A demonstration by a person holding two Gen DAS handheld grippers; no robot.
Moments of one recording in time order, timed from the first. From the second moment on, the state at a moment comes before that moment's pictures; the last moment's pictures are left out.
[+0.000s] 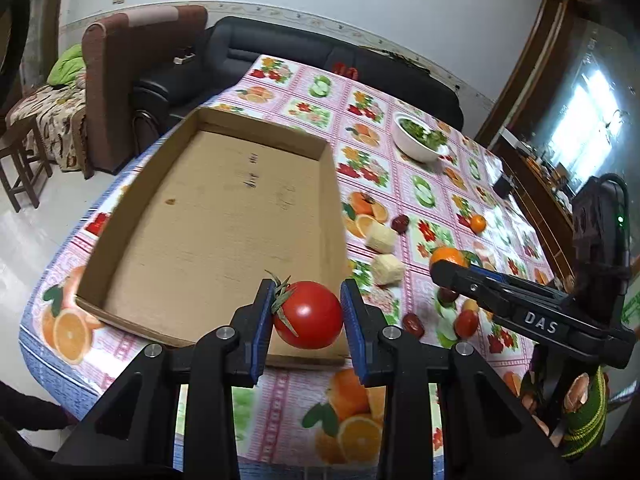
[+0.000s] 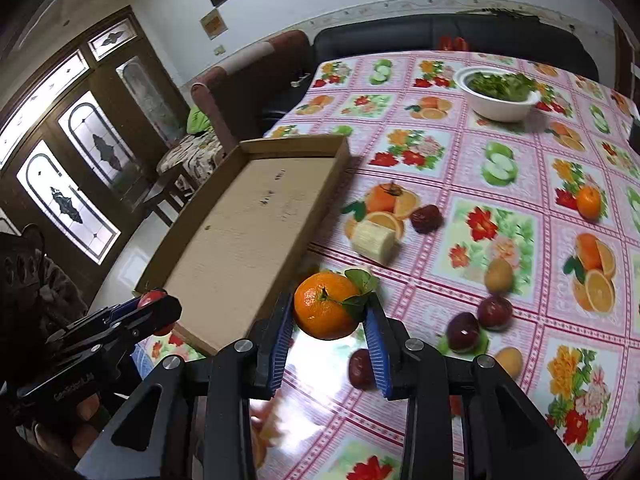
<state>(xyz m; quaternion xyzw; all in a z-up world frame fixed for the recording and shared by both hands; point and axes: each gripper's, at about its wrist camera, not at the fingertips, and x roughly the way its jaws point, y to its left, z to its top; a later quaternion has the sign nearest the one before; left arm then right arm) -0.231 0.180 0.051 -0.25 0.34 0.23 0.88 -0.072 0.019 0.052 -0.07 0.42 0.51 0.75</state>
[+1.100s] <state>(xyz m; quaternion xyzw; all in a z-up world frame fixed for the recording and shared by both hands) -0.221 0.254 -0.006 -0.24 0.43 0.30 0.82 -0.148 0.147 -0.002 -0.21 0.44 0.57 0.66</state>
